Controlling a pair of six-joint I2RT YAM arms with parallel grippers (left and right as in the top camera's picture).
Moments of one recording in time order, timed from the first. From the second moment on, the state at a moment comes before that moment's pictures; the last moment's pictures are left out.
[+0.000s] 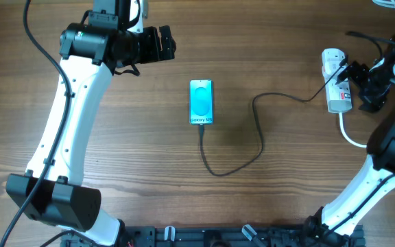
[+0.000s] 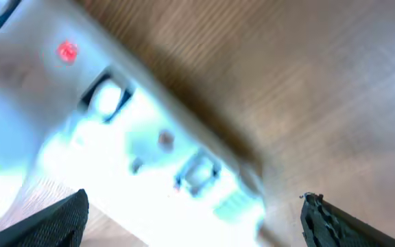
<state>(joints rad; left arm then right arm) -0.21 1.74 1.81 -1.06 0.21 -0.32 -0.45 2.15 1.72 -1.09 -0.15 0.37</state>
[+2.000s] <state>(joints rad) -0.21 1.74 1.81 -1.06 0.21 -0.32 0.19 0.14 0.59 -0.67 -0.07 0.20</state>
